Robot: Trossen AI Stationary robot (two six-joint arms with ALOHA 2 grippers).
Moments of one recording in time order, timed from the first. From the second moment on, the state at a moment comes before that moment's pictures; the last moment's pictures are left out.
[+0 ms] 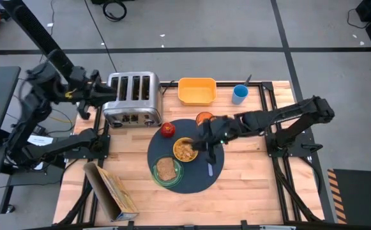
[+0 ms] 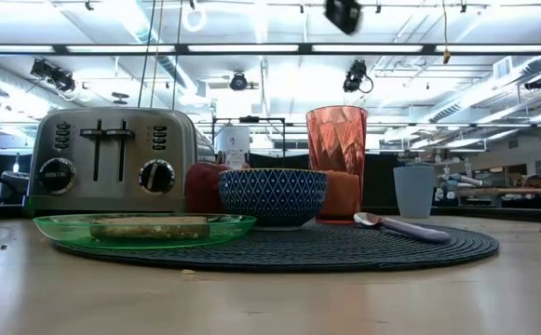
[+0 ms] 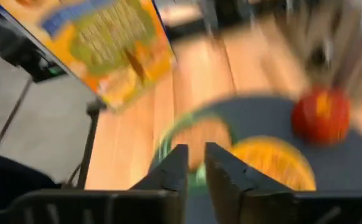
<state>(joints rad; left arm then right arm) 0.74 0.72 1.27 -0.59 0.70 -0.23 0.19 1.46 1.27 -0.41 0.01 0.40</state>
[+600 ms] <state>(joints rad) 0.71 0.65 1.00 -0.40 0.60 -0.25 0.00 1.19 1.27 -0.33 -0.02 0.14</state>
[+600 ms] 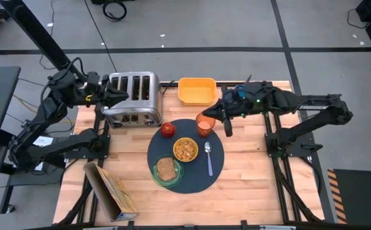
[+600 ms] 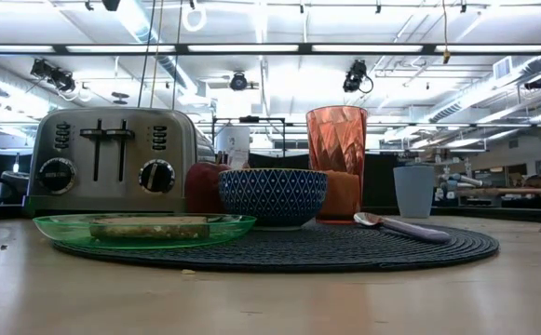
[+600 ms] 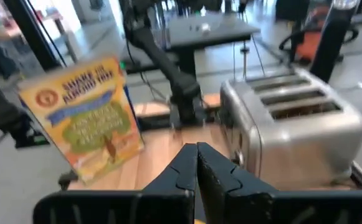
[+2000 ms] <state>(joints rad) 0.55 0.17 0.25 0.09 0.33 -0.37 0.00 0.01 0.22 0.18 -0.06 0.16</state>
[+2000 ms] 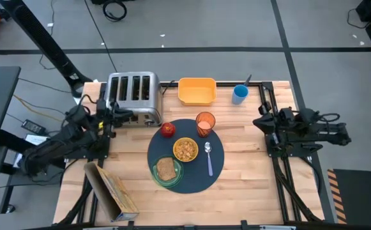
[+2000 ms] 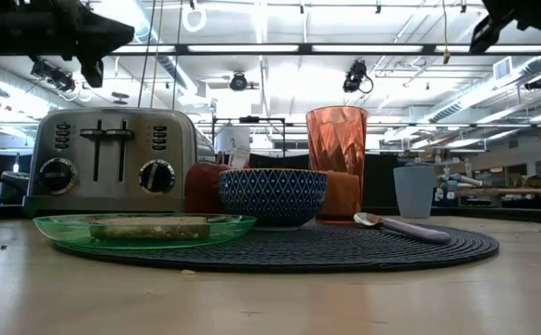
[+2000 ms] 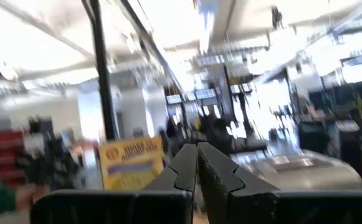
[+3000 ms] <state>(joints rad) 0.07 0.14 0.01 0.18 -0.08 -0.07 0.00 0.01 0.01 0.18 -0.12 0.19</state>
